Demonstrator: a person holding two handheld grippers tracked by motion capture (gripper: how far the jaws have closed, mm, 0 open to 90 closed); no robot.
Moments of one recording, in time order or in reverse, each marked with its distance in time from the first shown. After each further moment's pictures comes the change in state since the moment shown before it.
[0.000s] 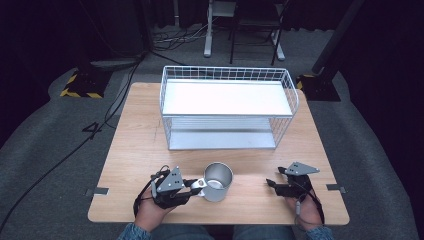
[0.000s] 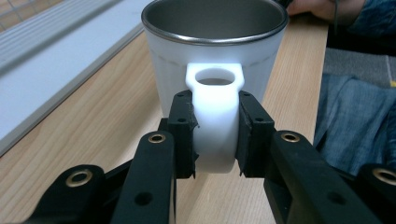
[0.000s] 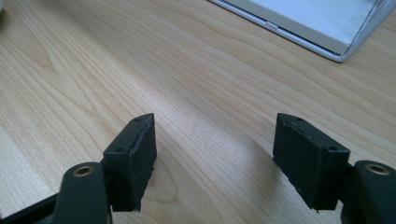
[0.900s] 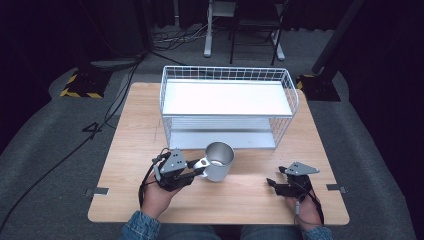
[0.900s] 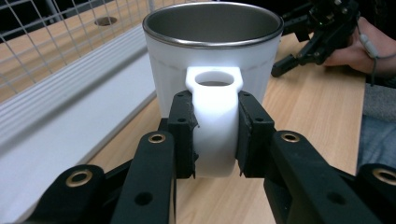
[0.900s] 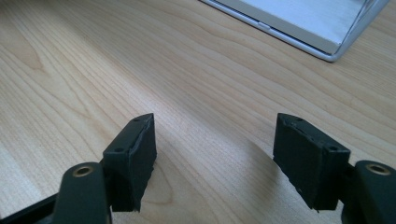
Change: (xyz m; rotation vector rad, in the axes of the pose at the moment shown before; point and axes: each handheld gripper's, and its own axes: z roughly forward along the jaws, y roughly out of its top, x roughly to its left) left arm 0.023 0.041 0.004 -0.054 0.110 -0.052; right arm 0.001 0.000 0.000 -0.001 -0.027 0.006
